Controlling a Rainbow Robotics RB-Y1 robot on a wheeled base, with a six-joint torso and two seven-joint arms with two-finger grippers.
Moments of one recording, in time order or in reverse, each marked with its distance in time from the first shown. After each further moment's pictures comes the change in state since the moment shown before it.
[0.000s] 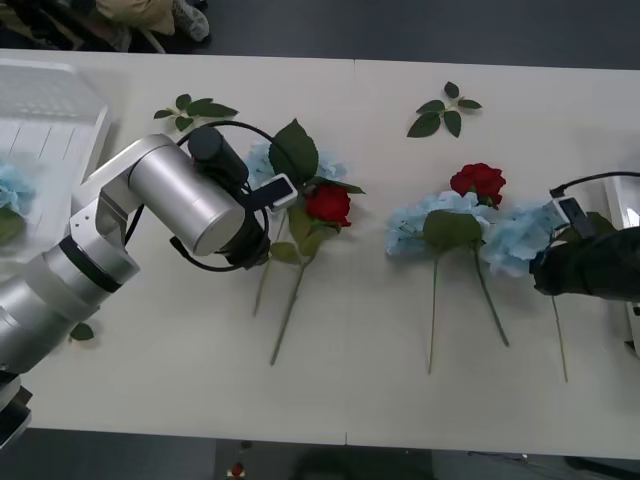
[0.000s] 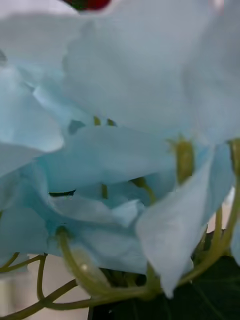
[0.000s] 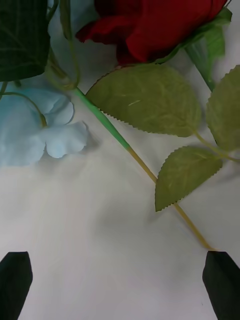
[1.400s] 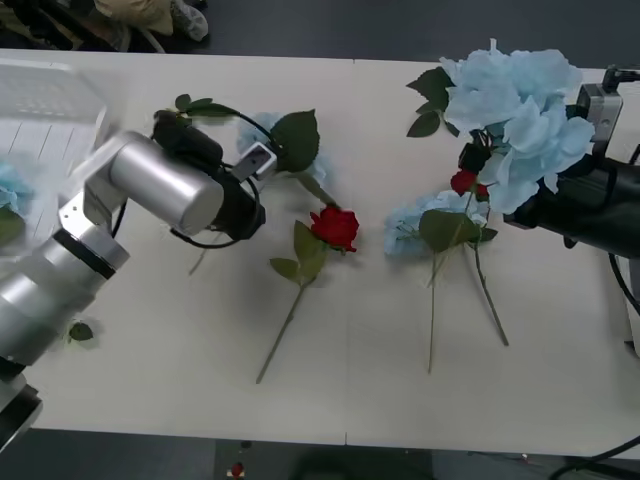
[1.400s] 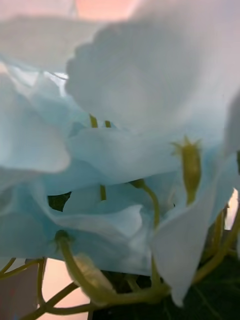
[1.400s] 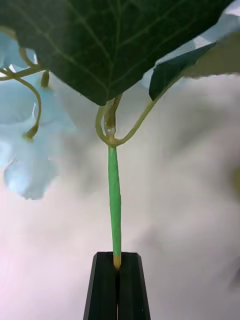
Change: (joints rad) right arm -0.059 0.686 -0.737 0.021 -0.758 0.709 0.976; left arm 0.000 -0.016 0.154 0.112 0.011 -0.139 0.067
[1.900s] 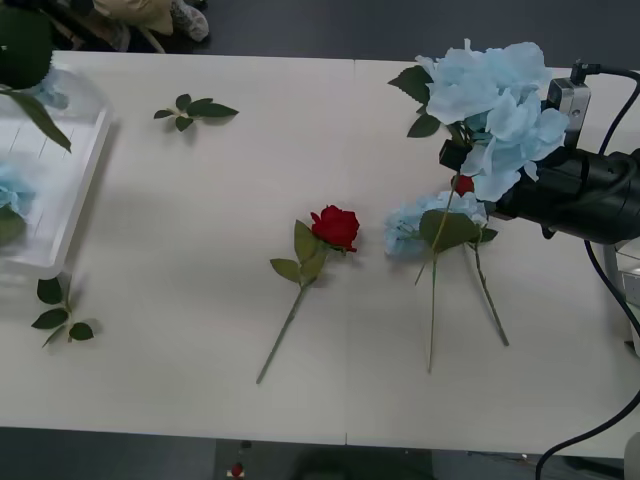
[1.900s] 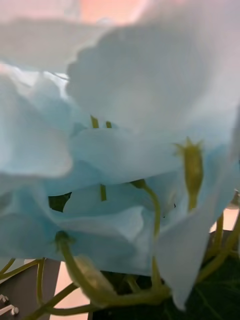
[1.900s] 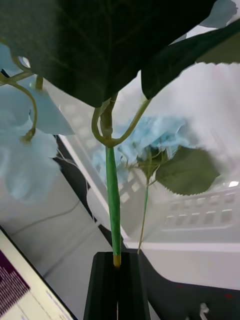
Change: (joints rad) right arm -0.082 0.007 0.031 0.123 0.000 0.040 0.000; left arm 0.000 0.186 0.672 -0.212 -0.502 0.601 -0.631
